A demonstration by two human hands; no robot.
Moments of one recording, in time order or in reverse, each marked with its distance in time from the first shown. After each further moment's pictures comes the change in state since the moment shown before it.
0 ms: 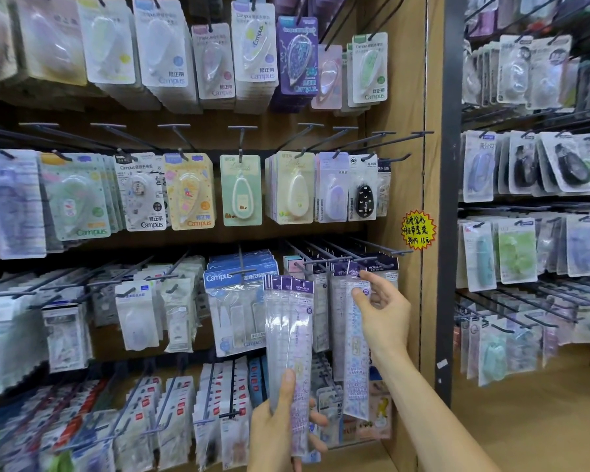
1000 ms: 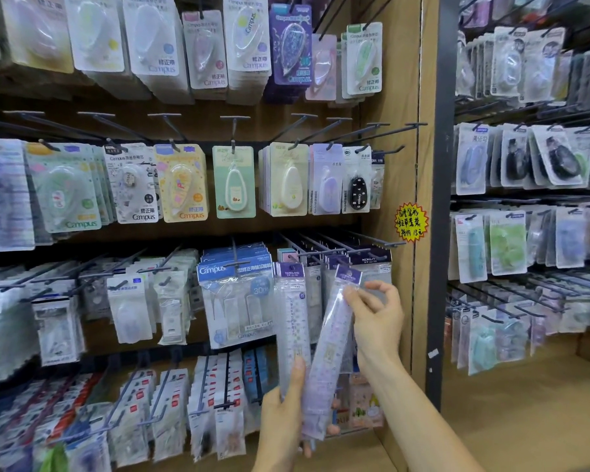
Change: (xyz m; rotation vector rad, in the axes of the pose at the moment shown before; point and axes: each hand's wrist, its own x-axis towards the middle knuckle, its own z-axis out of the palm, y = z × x) left_hand 0.003 -0.006 0.017 0.081 -0.072 0.026; right_hand -0.026 -0.004 0.002 0.277 0.091 0.233
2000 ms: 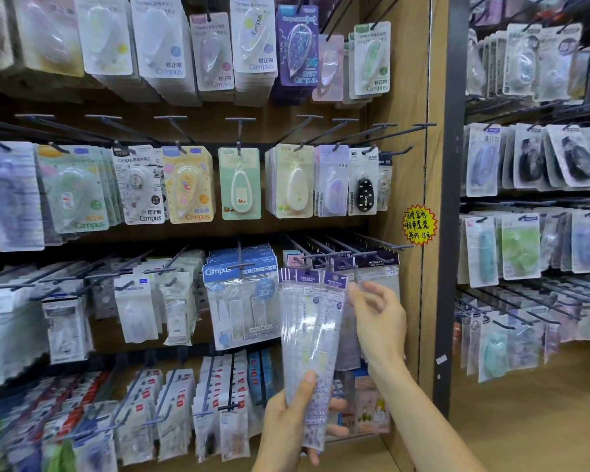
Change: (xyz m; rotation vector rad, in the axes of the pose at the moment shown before) left_hand -0.001 -0.001 -0.003 -0.028 -0.109 0.025; right_hand 0.003 -0.002 -0.002 -0.311 -0.033 -0.083
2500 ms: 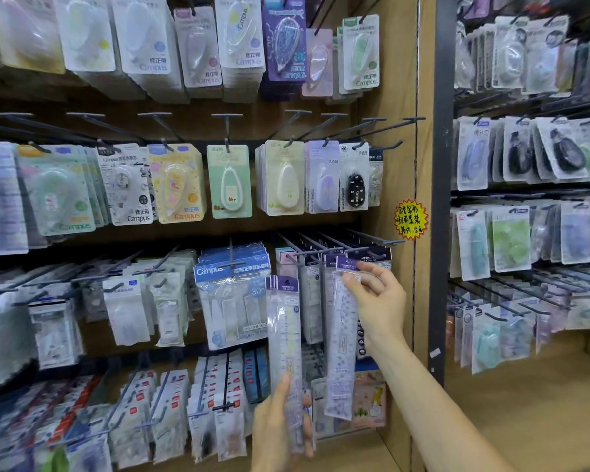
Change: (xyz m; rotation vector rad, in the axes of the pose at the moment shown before) left_hand 0.004 -0.014 -0.007 -0.124 0.163 0.000; right_hand 0.026 -0.004 -0.002 0.225 -0.062 0.023
